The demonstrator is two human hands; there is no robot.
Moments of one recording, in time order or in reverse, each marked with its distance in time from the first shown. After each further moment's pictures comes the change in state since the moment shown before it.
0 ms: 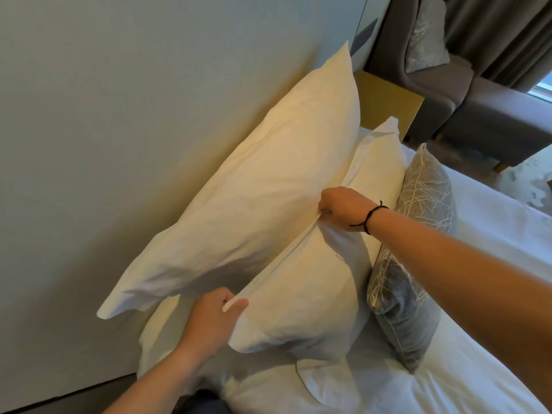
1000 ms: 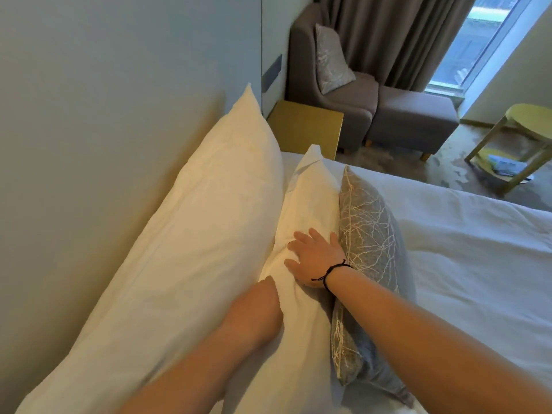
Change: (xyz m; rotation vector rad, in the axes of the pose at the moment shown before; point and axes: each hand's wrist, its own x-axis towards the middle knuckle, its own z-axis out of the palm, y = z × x) left_hand 0.118 0.171 0.106 0.707 -0.337 0.482; right_hand -0.007 0.075 0.065 0.137 0.068 0.439
